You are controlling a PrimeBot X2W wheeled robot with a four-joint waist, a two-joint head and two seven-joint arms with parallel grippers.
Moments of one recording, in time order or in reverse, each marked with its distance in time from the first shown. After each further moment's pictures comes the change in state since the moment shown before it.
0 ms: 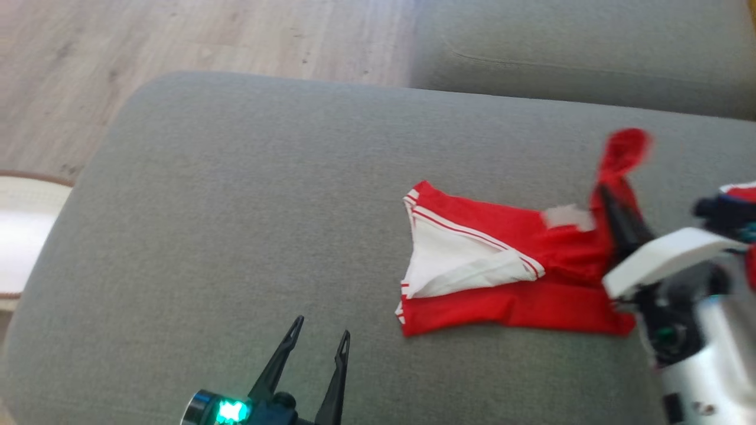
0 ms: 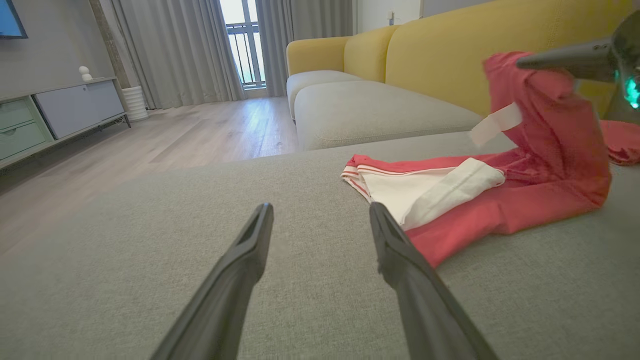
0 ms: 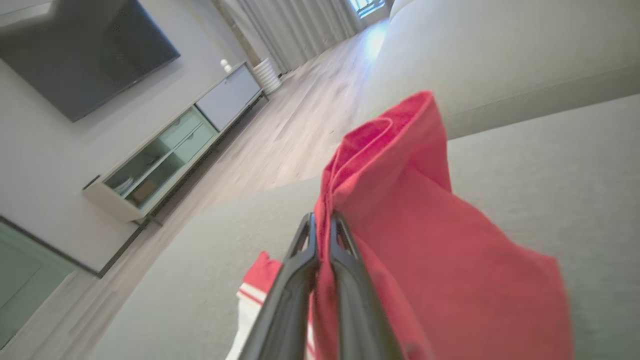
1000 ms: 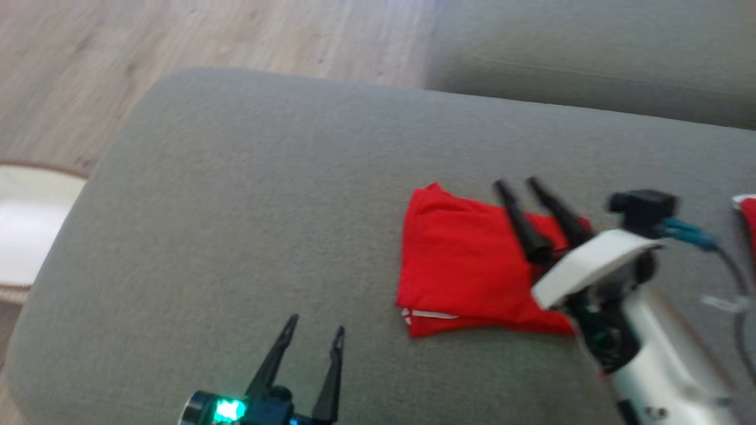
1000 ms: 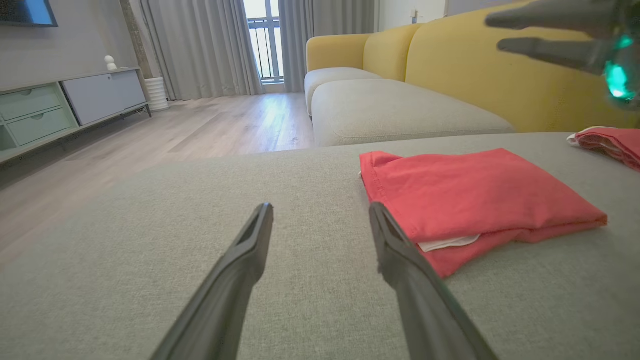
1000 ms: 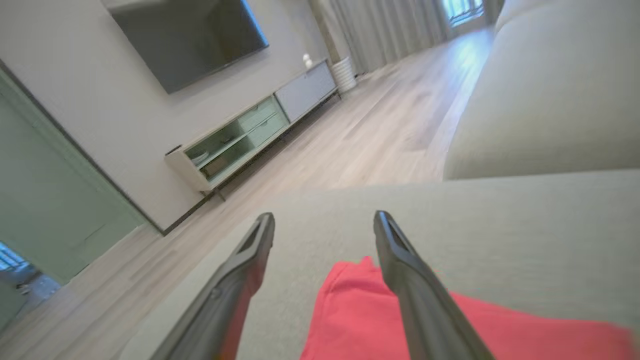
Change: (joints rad) left arm -0.005 -0.024 0.017 0.030 -0.016 0.008 0.000; right arm -0.045 0.022 0.278 -0.045 0.016 0.000 -0.111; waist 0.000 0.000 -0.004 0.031
